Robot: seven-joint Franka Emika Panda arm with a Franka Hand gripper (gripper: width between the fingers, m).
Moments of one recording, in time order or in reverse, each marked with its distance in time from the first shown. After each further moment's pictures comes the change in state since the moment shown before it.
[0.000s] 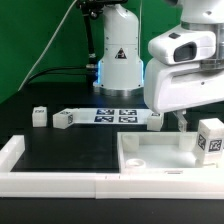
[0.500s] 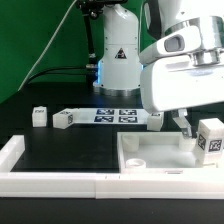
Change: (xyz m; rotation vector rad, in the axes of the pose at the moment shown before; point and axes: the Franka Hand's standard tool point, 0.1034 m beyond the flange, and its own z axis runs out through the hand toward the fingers) arm 0.009 -0.007 0.011 -0.053 0.479 -0.102
